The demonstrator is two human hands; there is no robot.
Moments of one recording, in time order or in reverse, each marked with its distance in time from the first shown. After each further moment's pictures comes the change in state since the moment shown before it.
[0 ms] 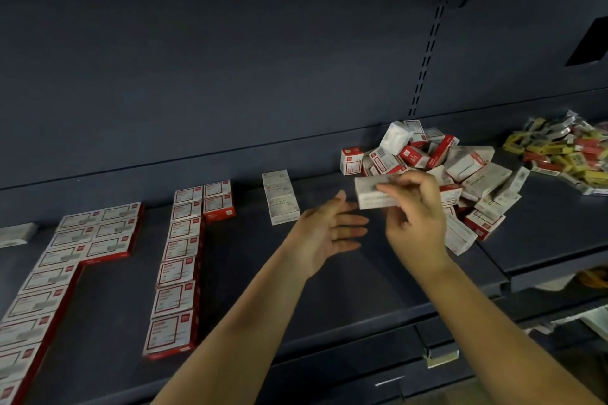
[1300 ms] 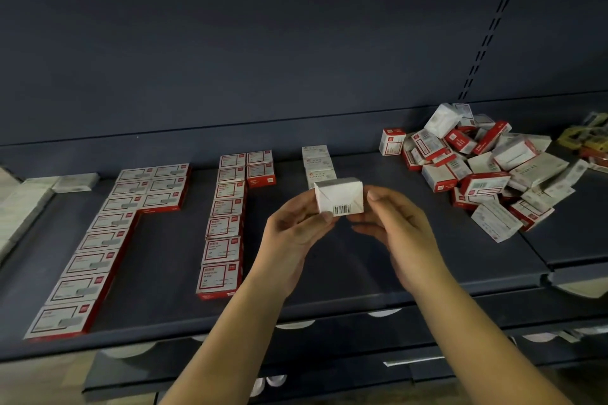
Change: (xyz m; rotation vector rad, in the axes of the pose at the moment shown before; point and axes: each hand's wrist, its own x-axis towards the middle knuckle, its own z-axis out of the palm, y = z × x) left_hand -0.084 -0.029 -0.066 -0.136 0.091 0.443; right_hand -0.014 -0.104 0.009 0.922 -0.370 0.989
